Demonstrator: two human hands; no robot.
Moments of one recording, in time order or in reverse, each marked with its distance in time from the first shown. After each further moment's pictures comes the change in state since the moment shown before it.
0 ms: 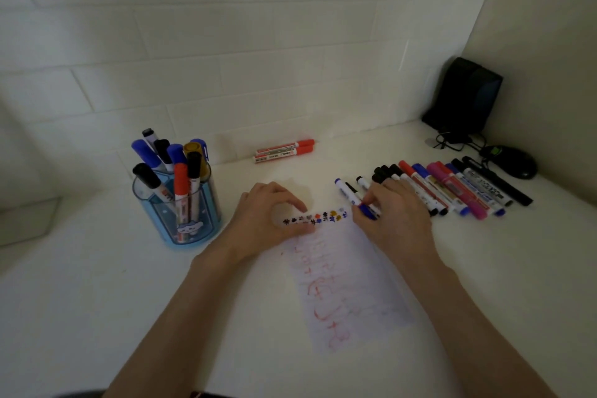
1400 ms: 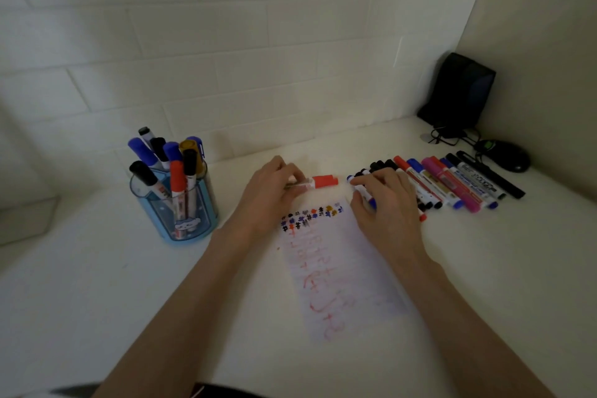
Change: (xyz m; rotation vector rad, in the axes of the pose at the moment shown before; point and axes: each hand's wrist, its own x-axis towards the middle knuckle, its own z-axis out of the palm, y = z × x) left_hand 0.031 0.016 0.002 0.092 0.123 0.088; right_hand -0.001 0.002 0.009 0.036 0.151 -0.028
